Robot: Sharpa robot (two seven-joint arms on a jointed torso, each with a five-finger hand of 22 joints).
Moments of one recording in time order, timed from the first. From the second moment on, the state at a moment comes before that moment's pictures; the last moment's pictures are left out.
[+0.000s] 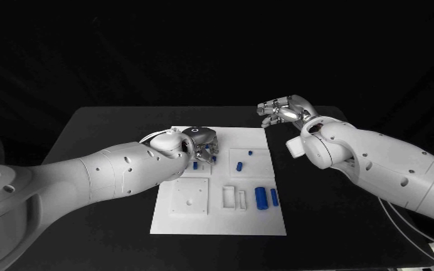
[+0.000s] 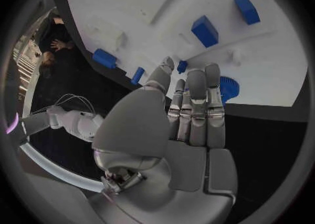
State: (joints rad) left arm 1.21 -0.44 -0.24 1.08 -1.47 -0.23 -0.07; left_hand 1.41 -0.03 0.02 -0.11 0.18 1.09 0.09 0.07 0.06 1.17 0.07 0.06 0.06 1.29 -0.03 1.04 0.39 0.06 1.27 -0.05 0.18 1.31; right arm 0.99 -0.76 0.26 1.37 -0.67 -0.41 0.02; right_hand 1.12 -0.05 0.31 -0.23 0.47 1.03 0.14 0.06 0.06 1.12 0.11 0.13 0.06 1.05 0.05 0.71 0.16 0.09 1.18 0.03 0.19 0.45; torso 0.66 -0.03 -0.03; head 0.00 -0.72
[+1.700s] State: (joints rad) left arm 1.19 -0.40 -0.23 1.02 -1.46 -0.20 -0.06; left_hand 1.37 0.00 0.33 -0.14 0.17 1.15 0.10 0.07 0.06 1.23 0.05 0.06 0.05 1.34 -0.04 1.04 0.39 0.08 1.25 -0.06 0.31 1.31; right arm 0.99 -0.75 0.26 1.38 -0.67 -0.41 0.02; right_hand 1.12 -0.05 0.32 -0.23 0.52 1.03 0.15 0.06 0.06 1.12 0.11 0.13 0.06 1.05 0.05 0.72 0.16 0.09 1.17 0.03 0.23 0.43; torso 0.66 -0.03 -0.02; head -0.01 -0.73
